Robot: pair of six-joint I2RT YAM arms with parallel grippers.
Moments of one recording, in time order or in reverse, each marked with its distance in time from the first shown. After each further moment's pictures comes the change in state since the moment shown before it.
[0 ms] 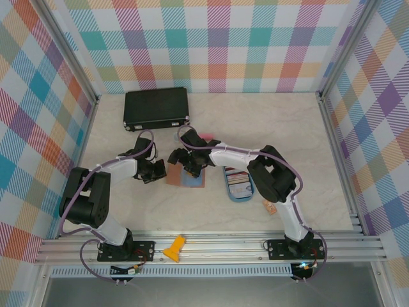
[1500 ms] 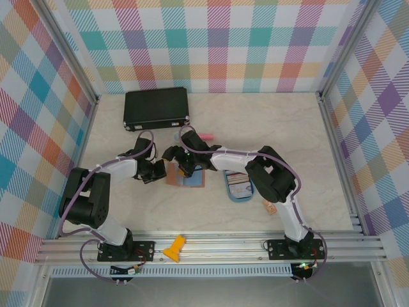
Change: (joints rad) left arm 0.000 -0.005 -0.003 -0.002 -0.003 0.006; right arm 0.003 0.000 -0.089 0.307 -0.104 0.155
